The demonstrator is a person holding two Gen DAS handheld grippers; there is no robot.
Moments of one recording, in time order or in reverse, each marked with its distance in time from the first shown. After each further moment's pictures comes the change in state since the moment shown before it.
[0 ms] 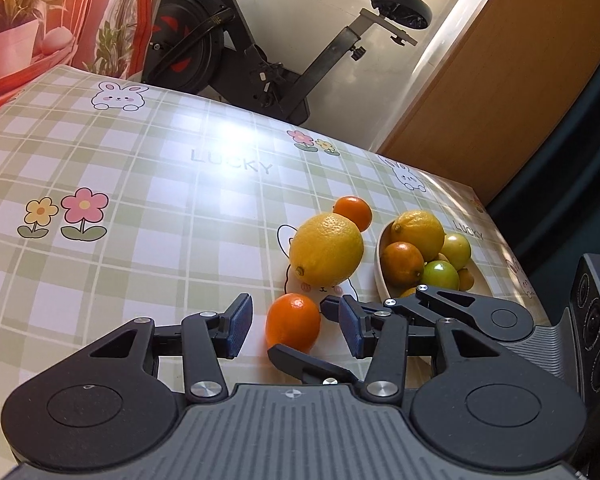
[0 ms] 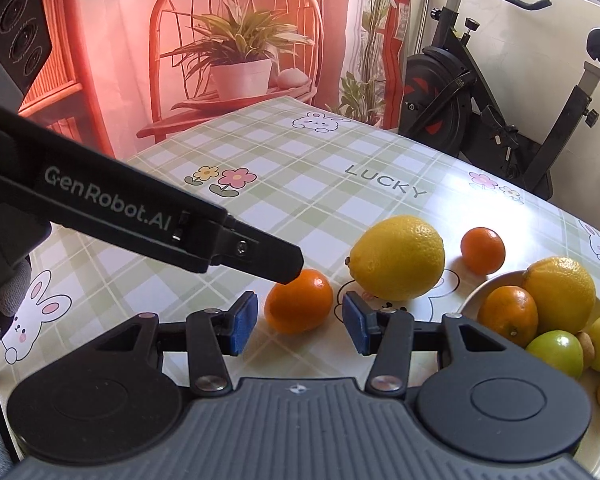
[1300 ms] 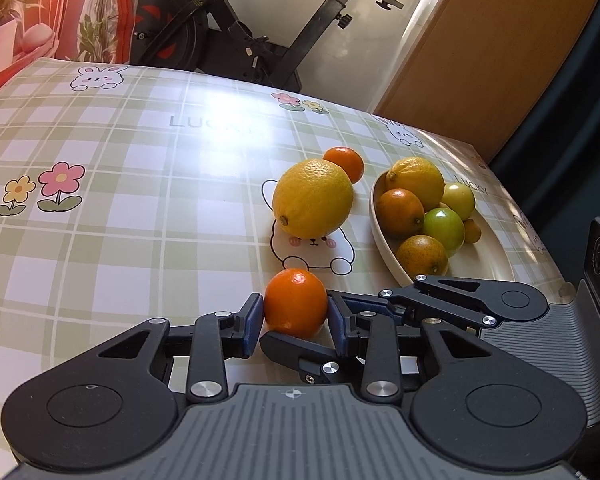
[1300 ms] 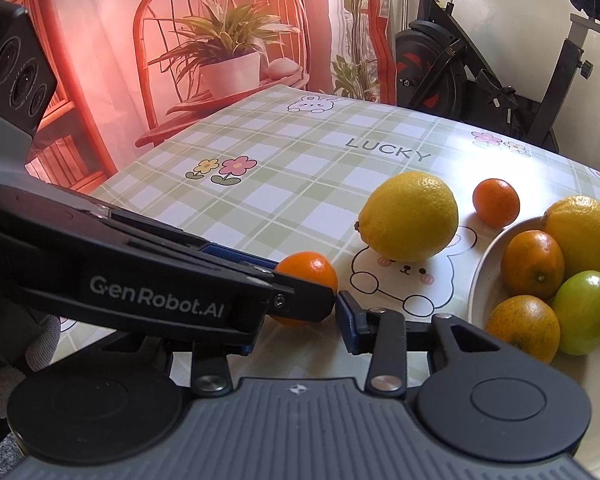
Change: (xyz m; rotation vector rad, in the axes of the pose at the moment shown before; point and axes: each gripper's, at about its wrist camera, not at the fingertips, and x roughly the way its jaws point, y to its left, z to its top) left arm 0.018 -0.015 -0.023 0.086 0.061 0.028; right arm -0.001 -0.006 -0.017 0.135 0.016 0.047
